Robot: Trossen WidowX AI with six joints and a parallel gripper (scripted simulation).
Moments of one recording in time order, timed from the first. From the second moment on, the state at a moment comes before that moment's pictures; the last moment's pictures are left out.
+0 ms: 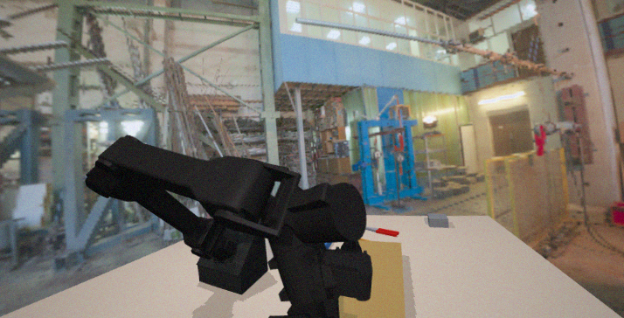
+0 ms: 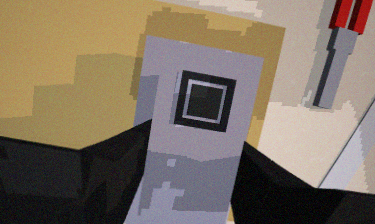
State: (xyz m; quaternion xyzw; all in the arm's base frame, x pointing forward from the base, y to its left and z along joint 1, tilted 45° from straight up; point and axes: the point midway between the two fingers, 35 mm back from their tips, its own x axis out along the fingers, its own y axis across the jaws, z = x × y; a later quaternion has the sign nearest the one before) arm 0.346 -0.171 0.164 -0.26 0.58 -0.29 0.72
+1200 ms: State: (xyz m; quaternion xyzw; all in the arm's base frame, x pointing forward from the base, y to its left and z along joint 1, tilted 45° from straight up) arm 0.396 0.014 0.106 -0.35 0.63 -0.07 0.69
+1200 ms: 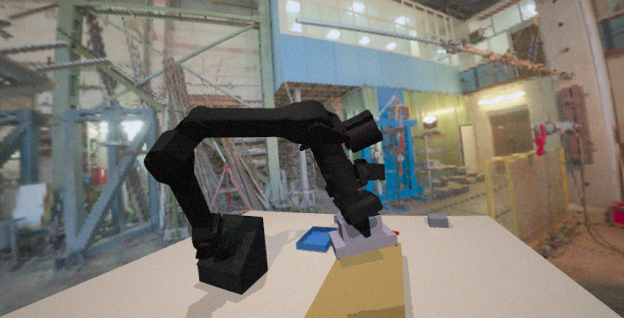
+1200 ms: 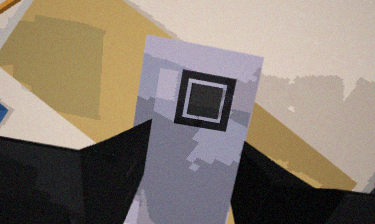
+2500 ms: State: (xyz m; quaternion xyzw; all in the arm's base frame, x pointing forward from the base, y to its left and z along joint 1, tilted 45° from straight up) arm 0.225 0.251 -0.148 -0.54 0.65 0.32 0.43
